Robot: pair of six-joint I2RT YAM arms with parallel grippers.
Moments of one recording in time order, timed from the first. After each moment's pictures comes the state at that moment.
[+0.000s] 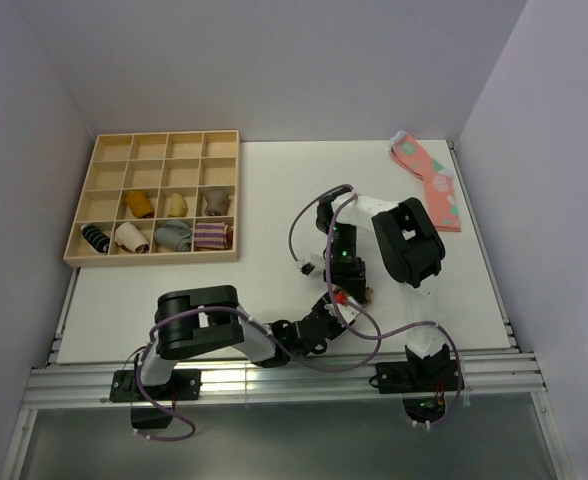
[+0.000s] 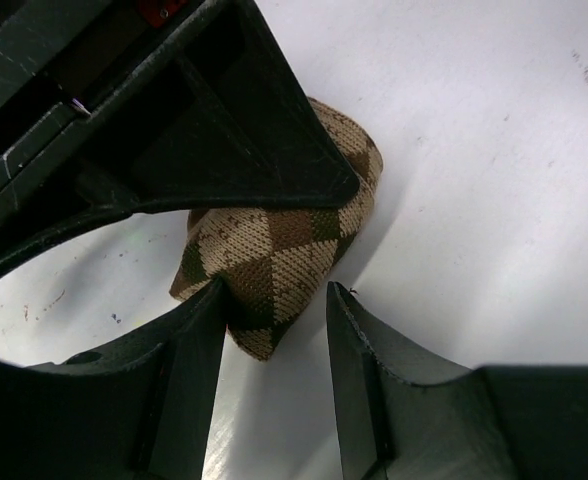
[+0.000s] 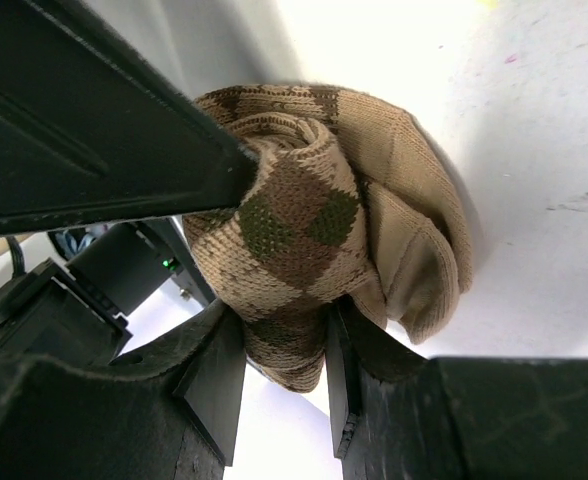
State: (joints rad) left arm -1.39 2.01 0.76 0.99 -0.55 0.03; right arm 0.50 2.13 1.44 -1.47 -0.28 -1.03
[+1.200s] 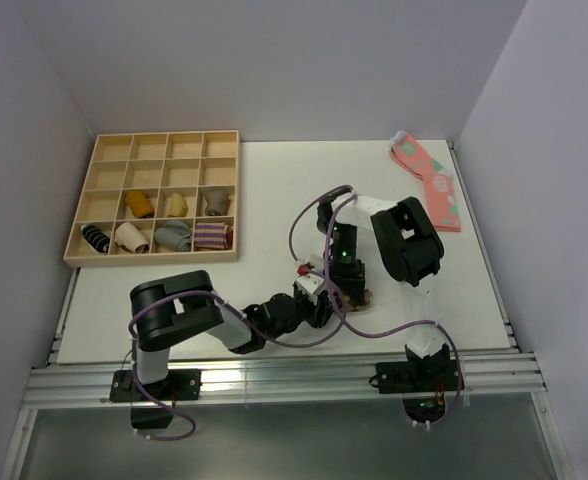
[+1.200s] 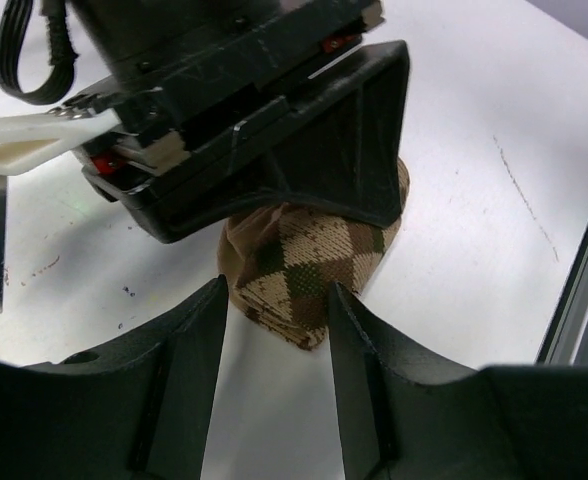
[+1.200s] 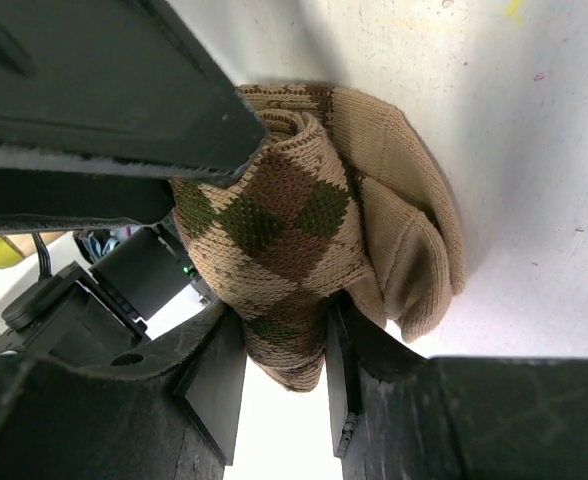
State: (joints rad) left arm -1.23 1.89 0.58 1.14 -0.26 -0.27; right arm 0.49 2.15 1.44 -1.49 -0.32 -1.03
